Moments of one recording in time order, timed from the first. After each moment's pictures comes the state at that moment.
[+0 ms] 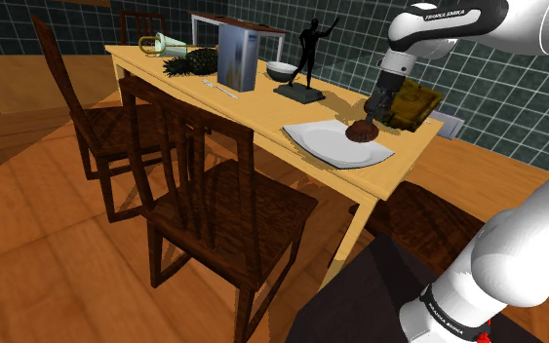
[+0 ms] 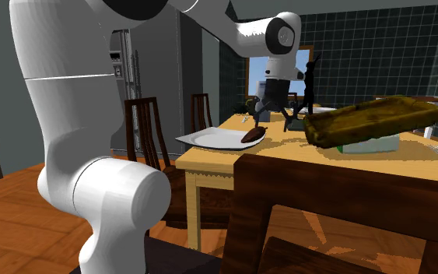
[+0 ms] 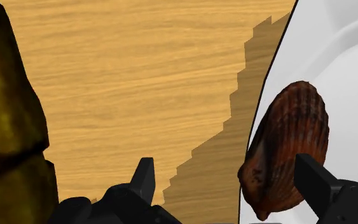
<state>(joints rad) -0.02 -0.12 -0.47 -1.92 0.02 1.74 -0.54</state>
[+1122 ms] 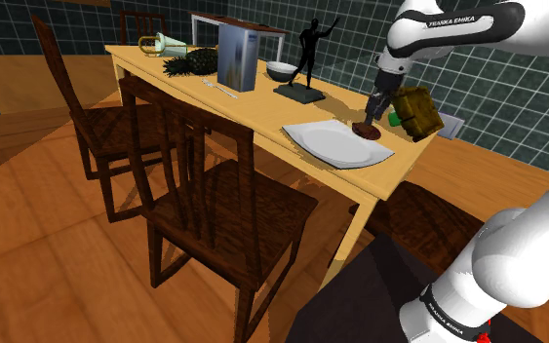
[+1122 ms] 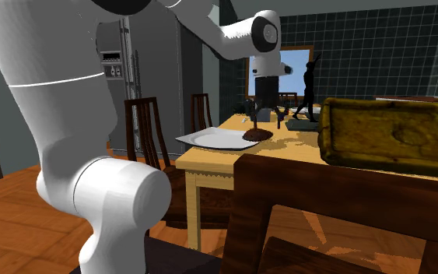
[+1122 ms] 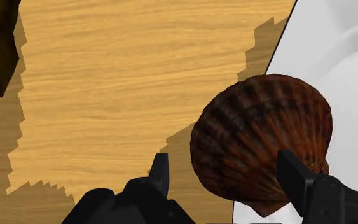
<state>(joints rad) 0.00 -0.22 -0.40 -2.02 -0.15 1.83 -0.42</state>
